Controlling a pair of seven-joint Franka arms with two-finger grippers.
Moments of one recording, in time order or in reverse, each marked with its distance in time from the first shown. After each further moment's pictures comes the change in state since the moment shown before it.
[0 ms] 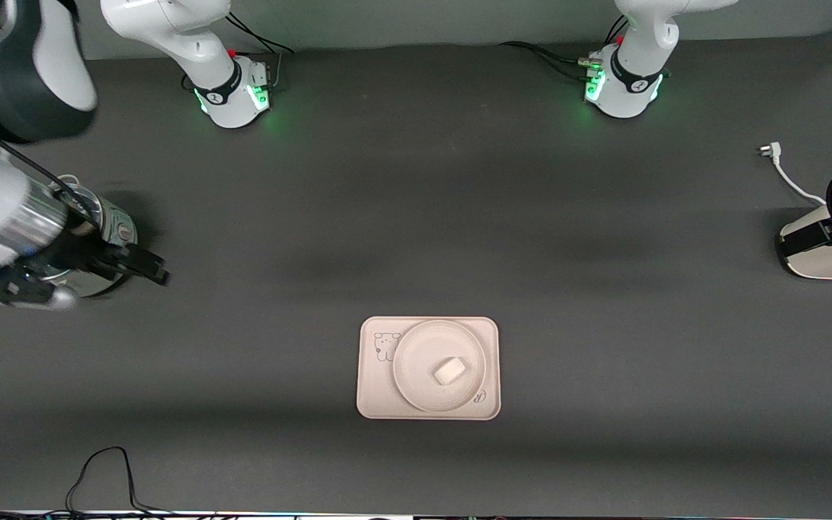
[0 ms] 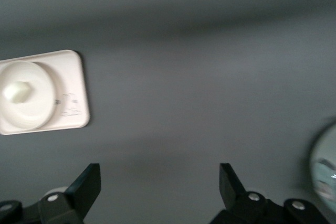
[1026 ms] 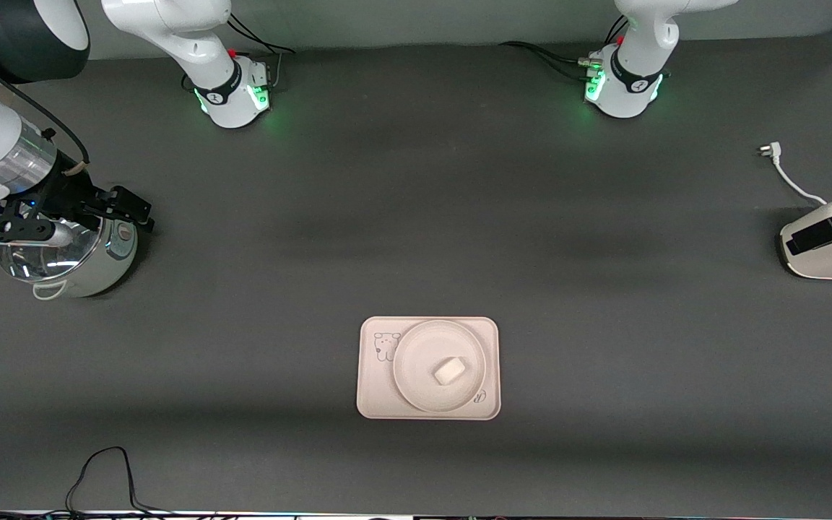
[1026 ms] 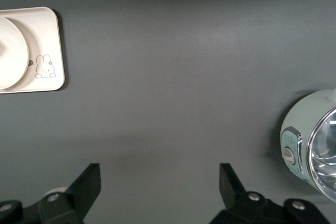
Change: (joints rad) left arm 0.007 -0.009 0.001 0.003 -0.001 -0.001 0.000; right arm -0.169 -0.133 0.204 -0.130 -0.049 -0.063 -0.026
